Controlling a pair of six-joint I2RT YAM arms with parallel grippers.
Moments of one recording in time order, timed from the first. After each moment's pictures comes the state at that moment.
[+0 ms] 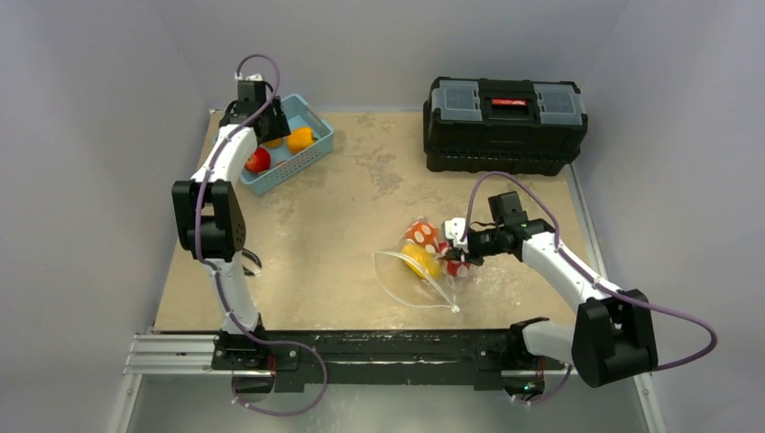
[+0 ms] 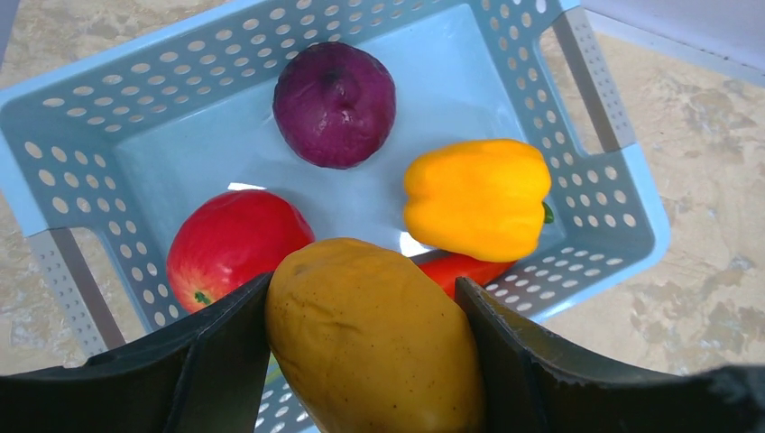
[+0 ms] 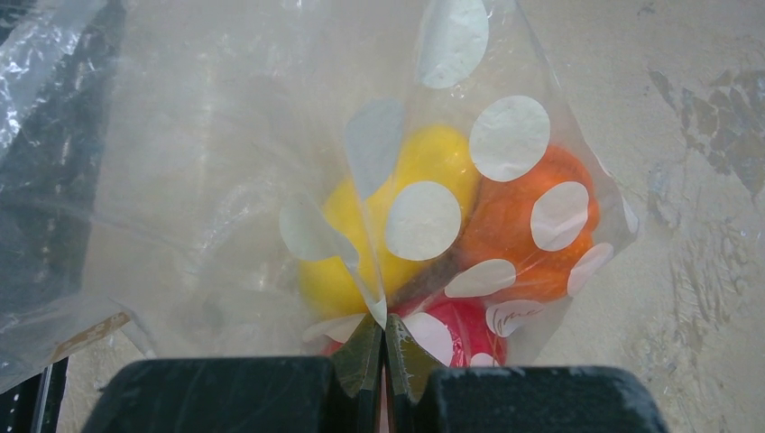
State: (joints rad) left arm -0.01 2.01 1.75 -0.45 -0.15 -0.27; right arm 0.24 1.21 0.70 -0.60 -0.86 -1.20
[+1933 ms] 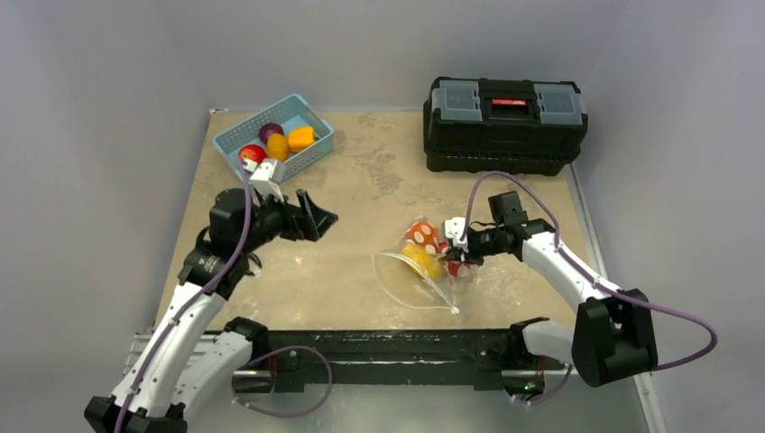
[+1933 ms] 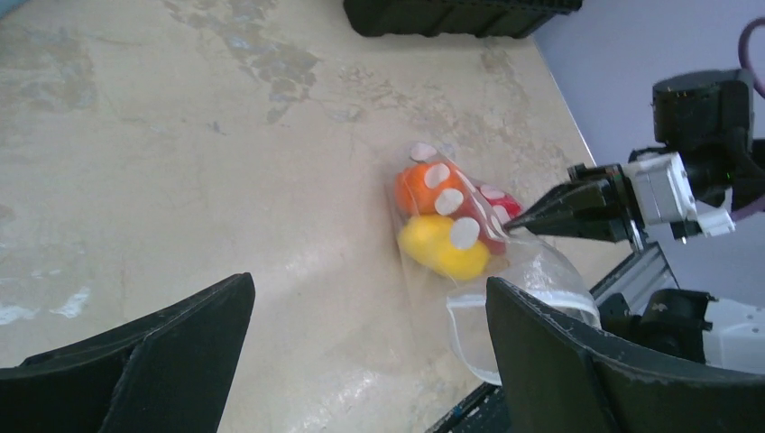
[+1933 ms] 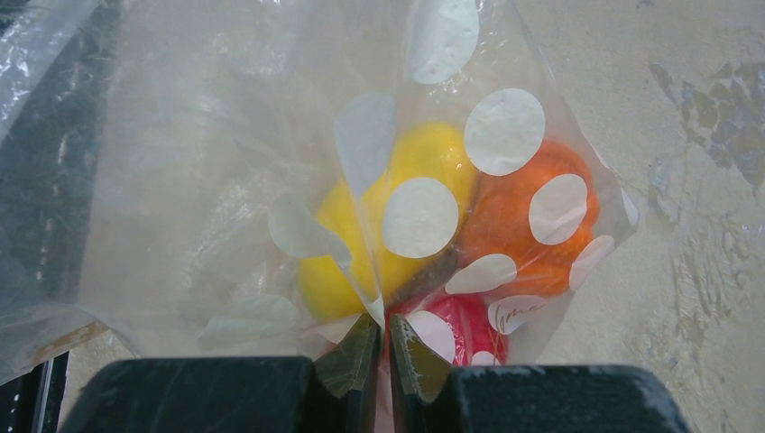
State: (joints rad) left arm -0.30 0.77 0.83 -0.40 0.34 -0.43; right arm 0.24 1.21 0.70 -0.60 -0.85 -1.19
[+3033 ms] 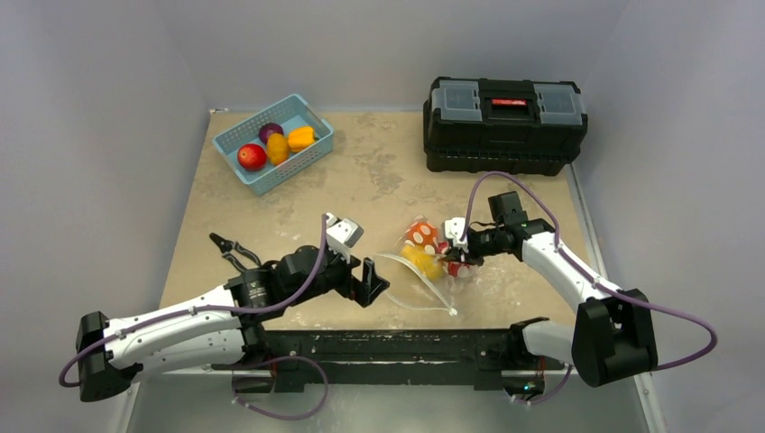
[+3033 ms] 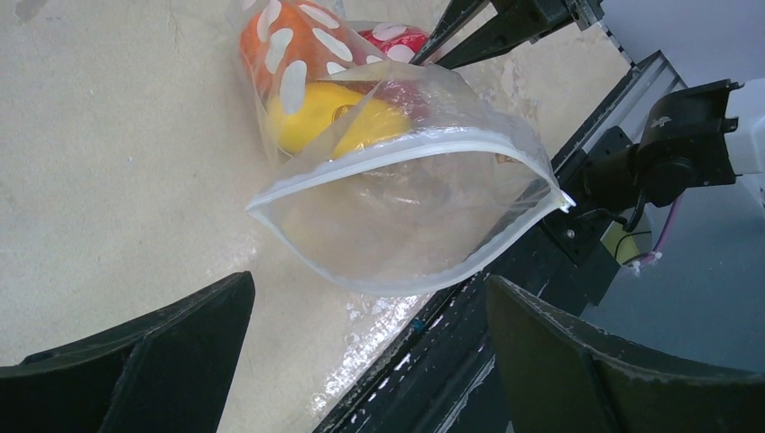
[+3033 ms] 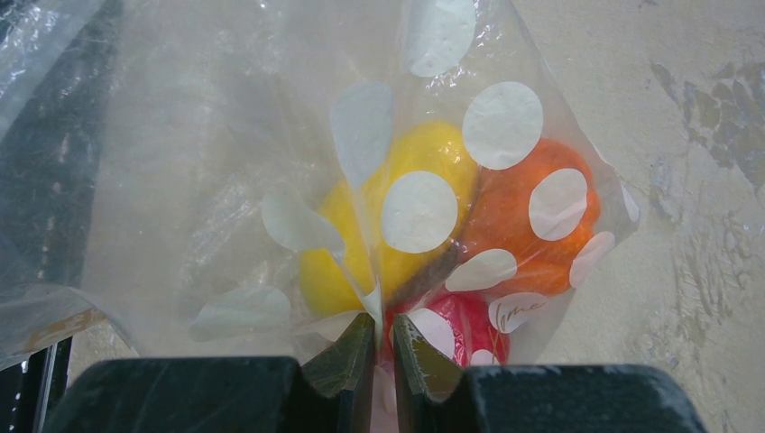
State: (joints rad) left arm -1.12 0.80 0.63 -0.25 -0.16 -0.50; right arm 0.24 1.21 0.70 -0.60 -0.85 -1.19
